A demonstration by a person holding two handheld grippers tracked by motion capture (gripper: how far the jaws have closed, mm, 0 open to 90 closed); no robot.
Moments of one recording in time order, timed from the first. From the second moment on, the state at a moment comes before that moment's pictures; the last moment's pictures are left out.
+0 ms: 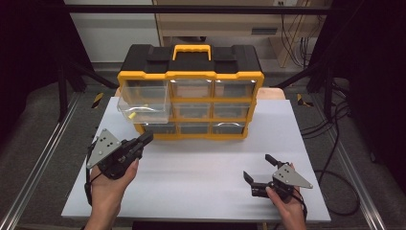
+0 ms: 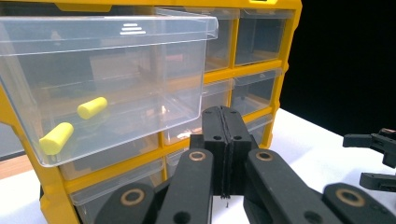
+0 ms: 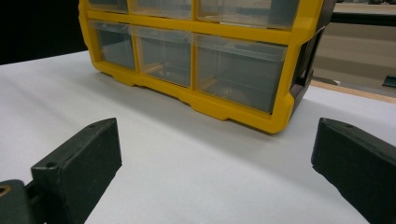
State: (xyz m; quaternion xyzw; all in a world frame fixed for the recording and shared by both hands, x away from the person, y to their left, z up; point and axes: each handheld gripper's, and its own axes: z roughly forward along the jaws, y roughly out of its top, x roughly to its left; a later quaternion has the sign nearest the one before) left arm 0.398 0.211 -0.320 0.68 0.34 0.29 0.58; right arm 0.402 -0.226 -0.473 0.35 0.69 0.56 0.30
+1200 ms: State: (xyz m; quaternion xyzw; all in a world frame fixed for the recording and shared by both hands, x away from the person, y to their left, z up) left arm 0.412 0.218 -0.316 0.68 0.36 0.29 0.56; right arm 0.402 -0.226 -0.473 0.35 0.69 0.56 0.30
